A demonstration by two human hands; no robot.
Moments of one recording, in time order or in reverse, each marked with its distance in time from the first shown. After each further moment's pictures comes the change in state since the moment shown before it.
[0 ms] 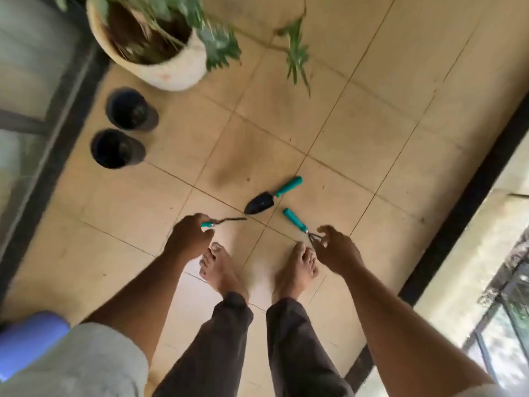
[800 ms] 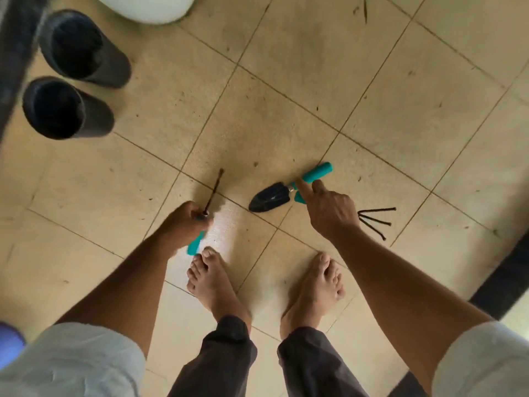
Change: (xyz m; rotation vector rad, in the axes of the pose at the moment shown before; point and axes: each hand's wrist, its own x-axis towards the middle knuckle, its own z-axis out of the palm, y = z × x) left_hand 0.144 -0.058 0.094 -0.346 -0.088 -0.112; right_hand 0.187 -0.032 0.085 -0.638 0.267 -0.510
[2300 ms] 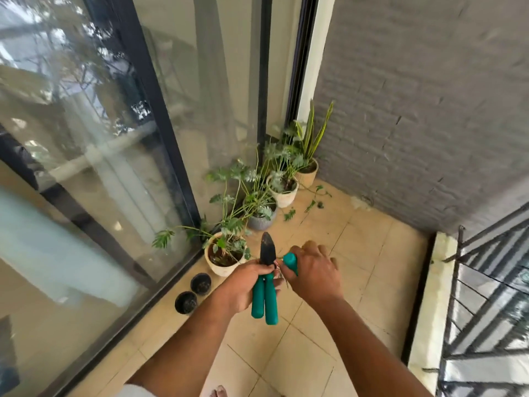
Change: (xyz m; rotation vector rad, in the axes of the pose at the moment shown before) left_hand -0.719 0.324 -0.249 -1.005 -0.366 0.515; right_hand -0.472 -0.114 -0.722 0.141 0.591 0.103
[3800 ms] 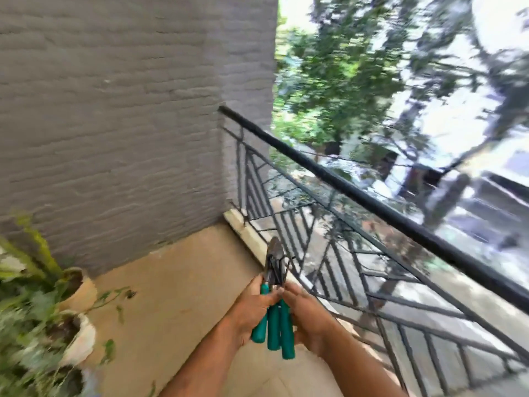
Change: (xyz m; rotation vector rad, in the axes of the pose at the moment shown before) left_hand 0.095 -0.028 0.310 0.888 -0.932 -0.163; right_hand -0.102 0.163 -0.063 1.730 0.620 1.173
